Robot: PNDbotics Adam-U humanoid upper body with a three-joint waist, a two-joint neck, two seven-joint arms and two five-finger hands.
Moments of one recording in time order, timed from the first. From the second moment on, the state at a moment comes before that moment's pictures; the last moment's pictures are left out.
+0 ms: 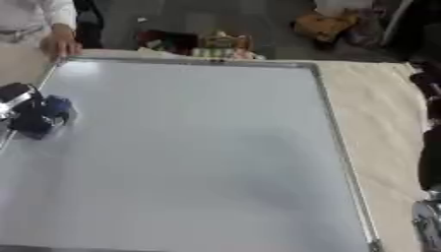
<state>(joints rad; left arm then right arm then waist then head) -1.14 0.46 0.02 -0.64 -1.03 -0.15 -0.33 -0.27 -0.34 -0.15 -1.99 -0.15 -0.21 -0.33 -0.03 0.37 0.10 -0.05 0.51</state>
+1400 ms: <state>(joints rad) -1.14 0.36 -0.08 -0.74 -0.97 -0.23 -0.43 -0.28 -0.34 -0.15 -1.99 -0.16 -0.21 -0.33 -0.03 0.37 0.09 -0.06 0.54</state>
